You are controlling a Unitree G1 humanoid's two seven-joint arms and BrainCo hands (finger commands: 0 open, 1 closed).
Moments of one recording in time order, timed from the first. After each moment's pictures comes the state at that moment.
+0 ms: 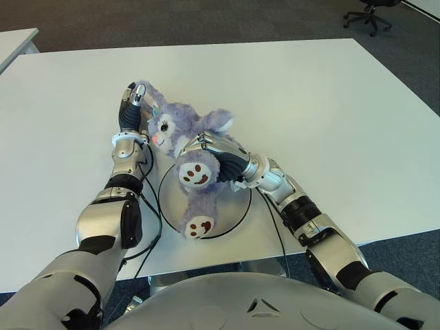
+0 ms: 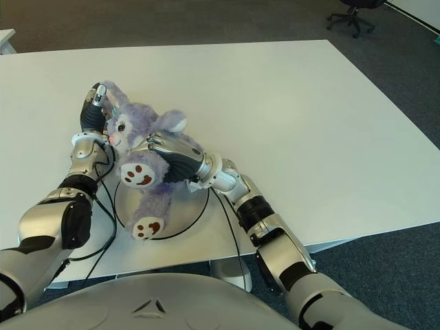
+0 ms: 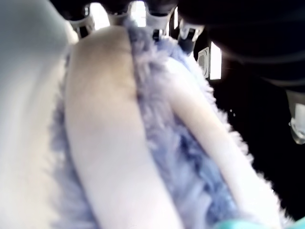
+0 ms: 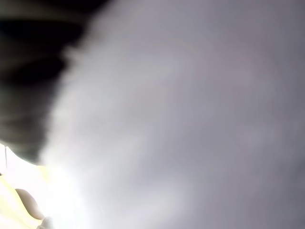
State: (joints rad) left arm -0.62 0.20 0.29 1.18 -0.14 -0.46 -0.03; right arm -0.44 -0.14 0.47 0.50 -0.34 -1.09 0.20
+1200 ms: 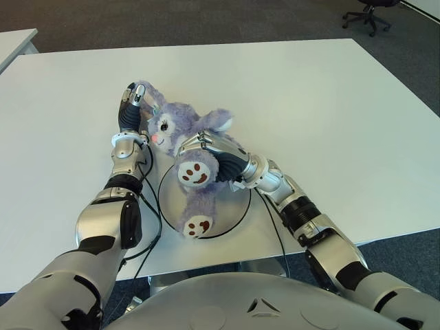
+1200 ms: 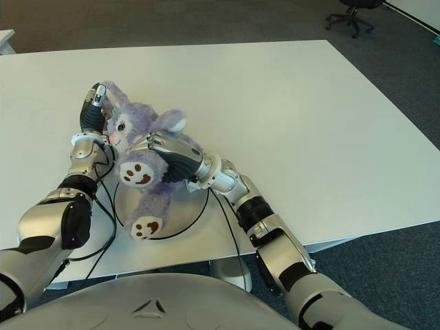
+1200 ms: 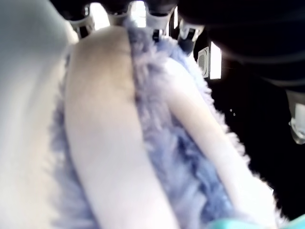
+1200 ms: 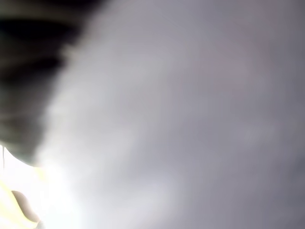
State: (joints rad) left arm -0.62 0.20 0.29 1.18 -0.14 -0.46 -0.03; right arm -0.44 -0.13 0.47 0.50 -0.38 -1.10 0.11
